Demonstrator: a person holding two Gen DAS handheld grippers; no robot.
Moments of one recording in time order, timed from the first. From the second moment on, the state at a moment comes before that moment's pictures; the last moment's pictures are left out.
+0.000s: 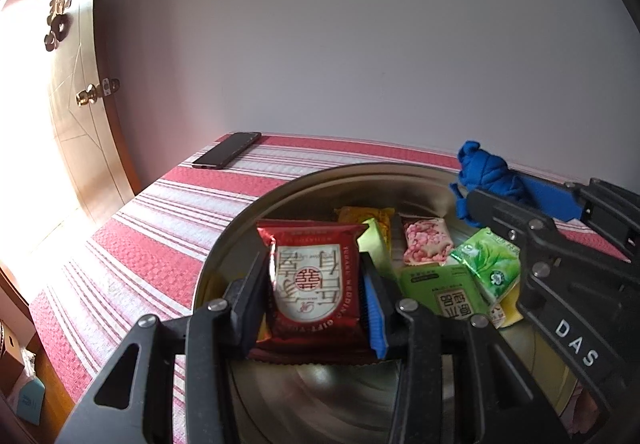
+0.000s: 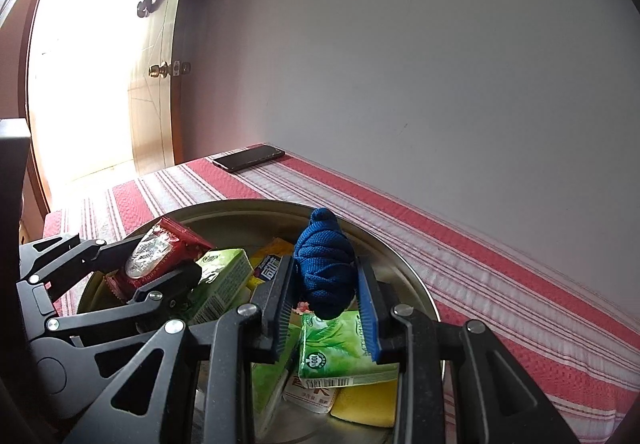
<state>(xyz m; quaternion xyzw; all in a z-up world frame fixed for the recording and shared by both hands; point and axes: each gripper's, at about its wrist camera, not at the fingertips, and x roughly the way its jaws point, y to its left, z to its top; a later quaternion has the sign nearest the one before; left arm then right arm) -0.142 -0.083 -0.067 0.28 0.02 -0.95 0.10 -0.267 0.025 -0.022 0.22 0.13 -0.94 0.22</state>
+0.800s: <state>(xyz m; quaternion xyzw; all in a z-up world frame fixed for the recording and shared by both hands) -0.100 -0.083 -0.033 0.23 0.00 -0.97 0.12 -0.230 0.065 -0.003 0.20 0.06 -0.96 0.19</state>
